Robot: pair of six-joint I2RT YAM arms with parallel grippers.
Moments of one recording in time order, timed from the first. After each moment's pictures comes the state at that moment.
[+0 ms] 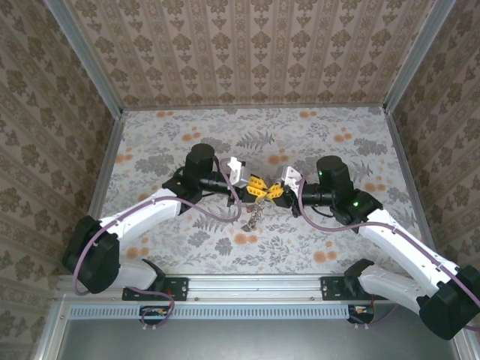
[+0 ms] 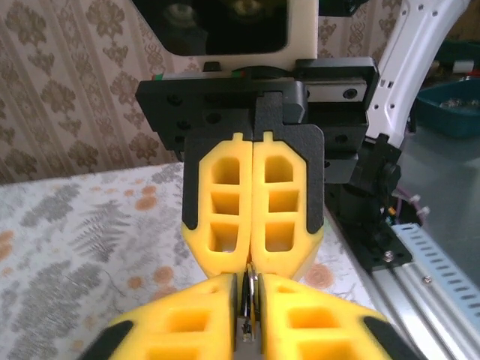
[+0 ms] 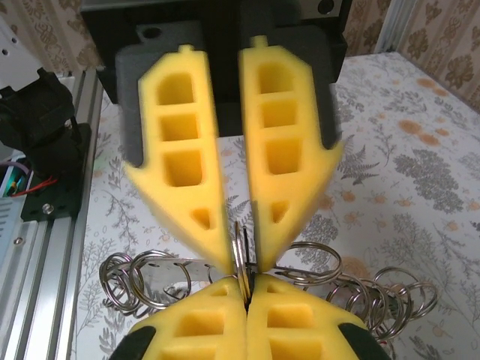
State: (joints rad) left arm -0.71 1.35 0.88 0.17 1.06 0.35; right arm 0.52 1.00 0.79 -0.28 -0.65 -0.38
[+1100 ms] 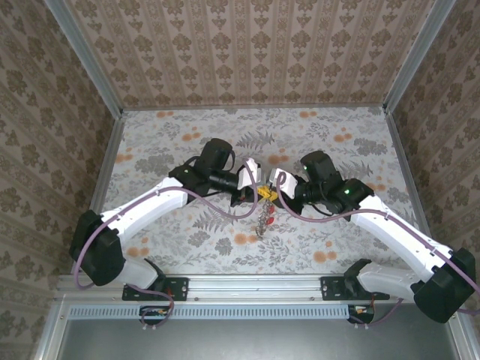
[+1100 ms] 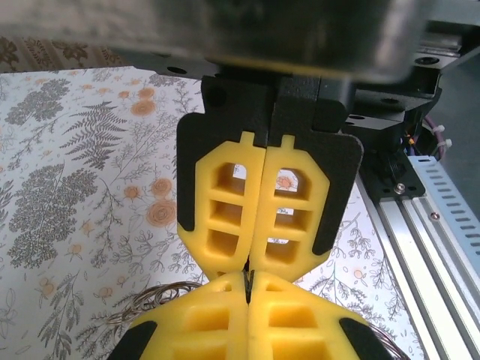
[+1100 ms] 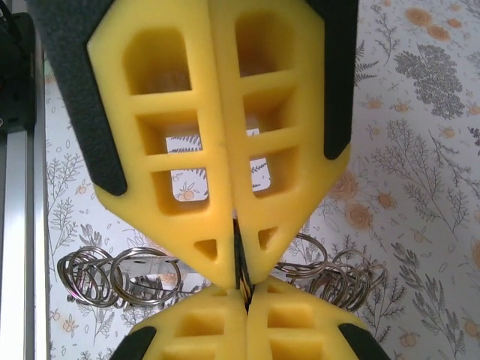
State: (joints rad) left arm -0.78 1.43 1.10 -0.34 0.83 0.55; right arm 0.58 1.12 0.95 -0.59 -0.44 -0.49
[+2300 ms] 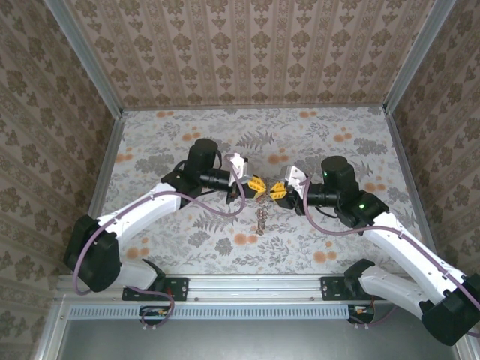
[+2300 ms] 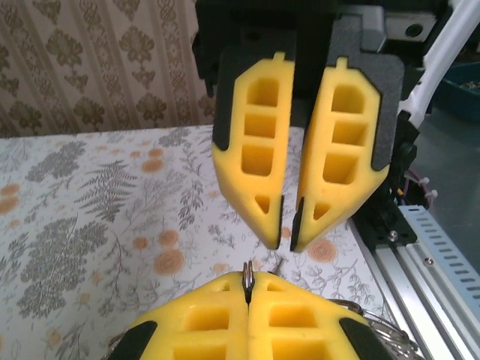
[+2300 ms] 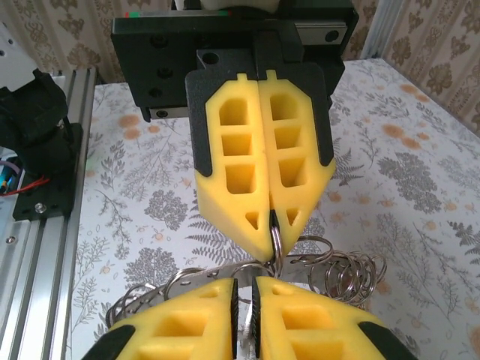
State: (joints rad) left arm -0.70 1.37 0.96 -0.01 1.01 0.40; right arm 0.51 0.95 0.81 -0.31 -0.63 -0.38
